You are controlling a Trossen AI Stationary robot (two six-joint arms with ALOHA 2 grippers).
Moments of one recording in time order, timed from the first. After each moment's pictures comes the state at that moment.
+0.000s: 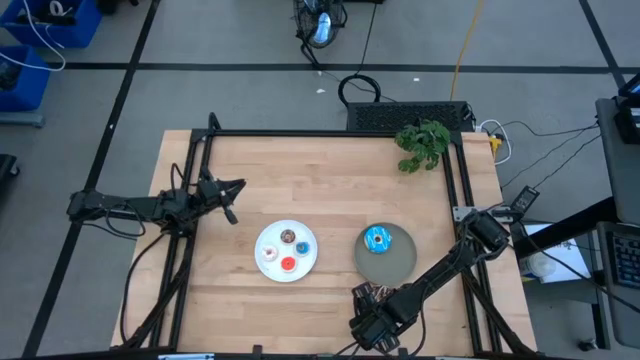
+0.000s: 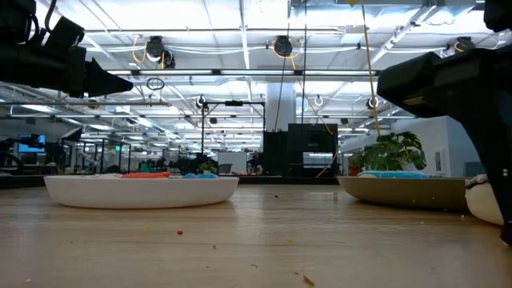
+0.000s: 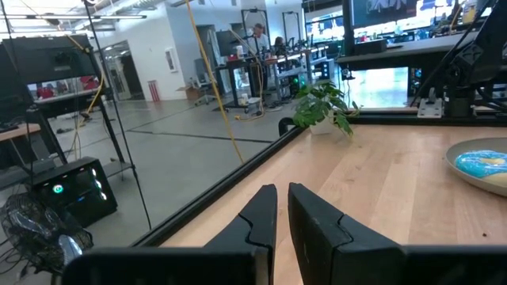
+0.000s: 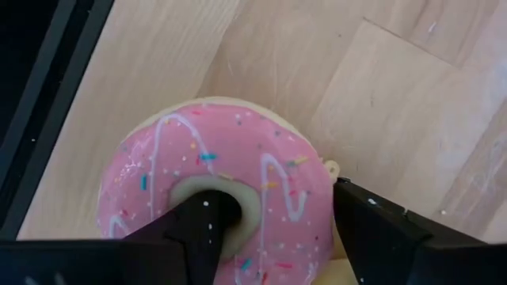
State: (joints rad) left arm -0.07 0.17 0.01 0.18 -0.63 0.16; right arm 0.70 2.05 1.40 -0.65 0.05 0.24
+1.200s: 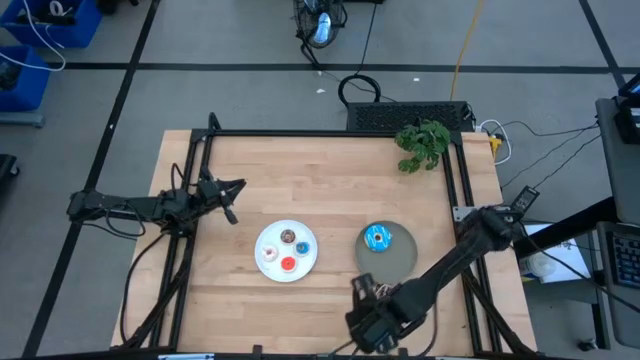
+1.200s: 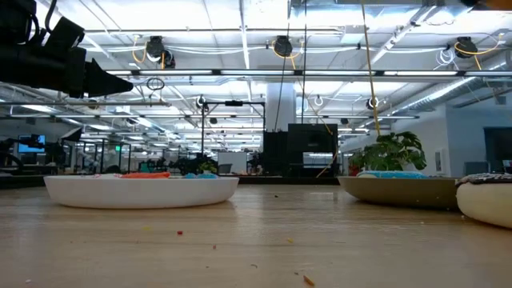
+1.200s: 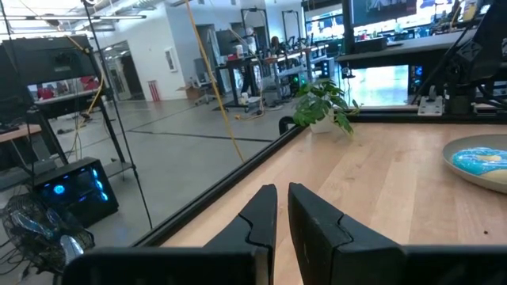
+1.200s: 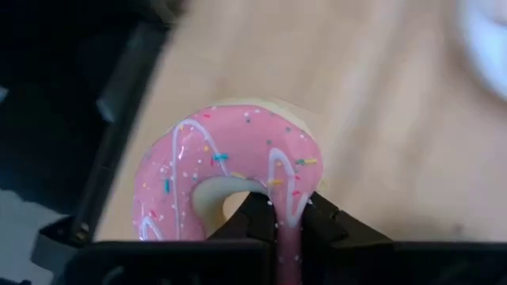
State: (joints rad) left arm -0.07 0.17 0.01 0.18 -0.63 0.16; right arm 0.68 2.00 1.76 -1.06 0.14 0.28
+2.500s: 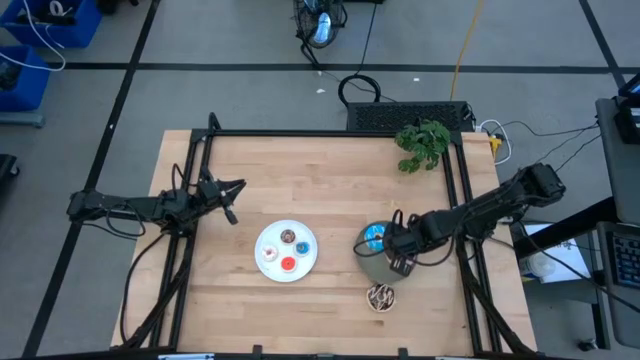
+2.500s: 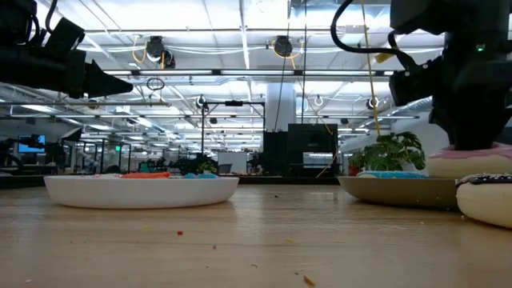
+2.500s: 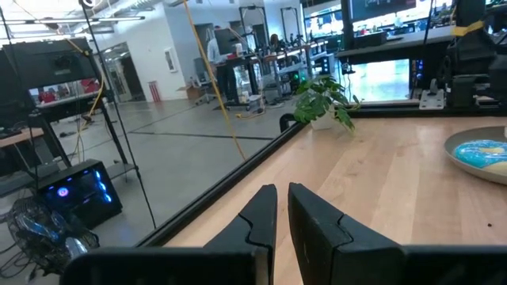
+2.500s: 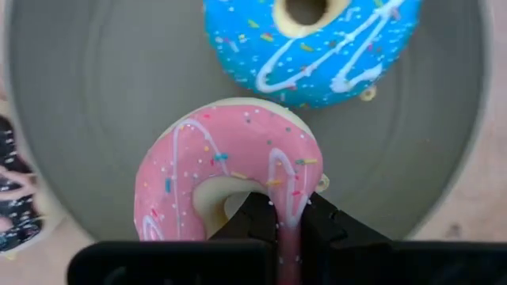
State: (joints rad) left arm -0.07 0.17 0.01 0.17 -0.63 0.18; right arm 0.32 1.40 0.77 -0.80 0.04 0.79
